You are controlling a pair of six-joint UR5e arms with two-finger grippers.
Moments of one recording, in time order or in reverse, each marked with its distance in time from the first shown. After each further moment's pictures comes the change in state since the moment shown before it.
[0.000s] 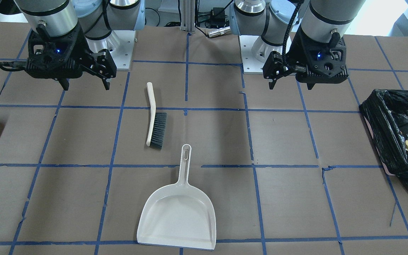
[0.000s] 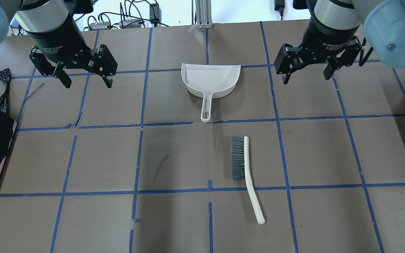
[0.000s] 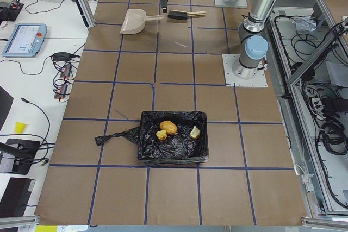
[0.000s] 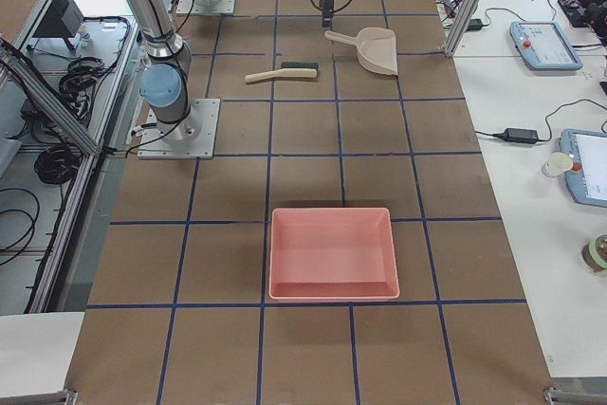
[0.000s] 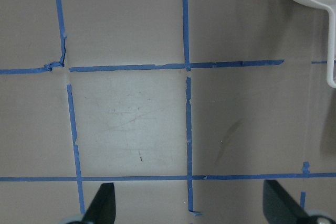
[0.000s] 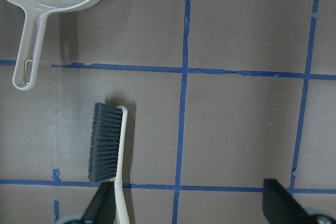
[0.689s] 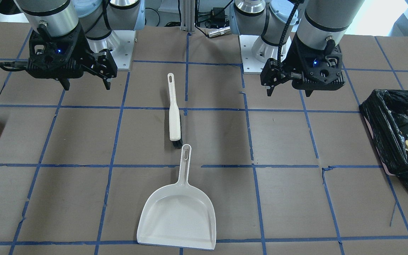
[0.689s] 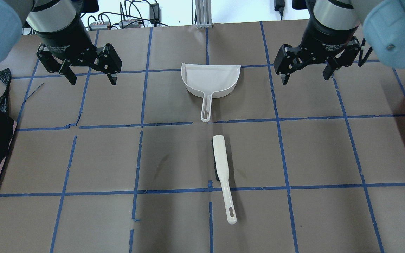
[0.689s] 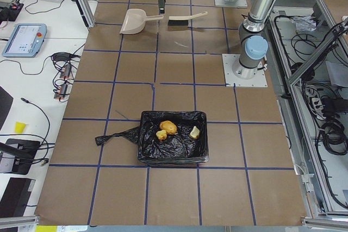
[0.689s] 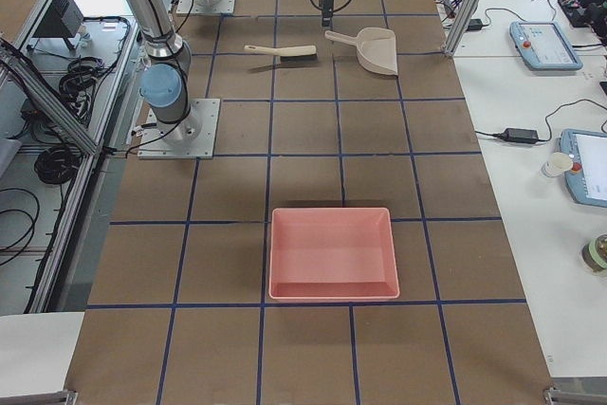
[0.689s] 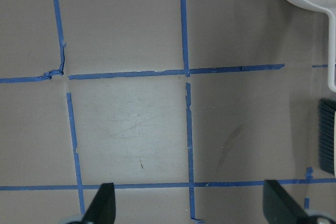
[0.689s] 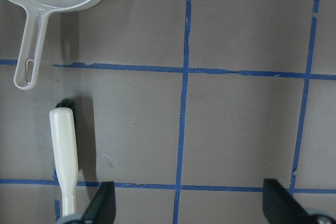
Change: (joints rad) left arm -0.011 -0.018 -0.009 0.059 0.007 0.000; right arm 0.002 0.000 0.000 0.001 0.001 0.001
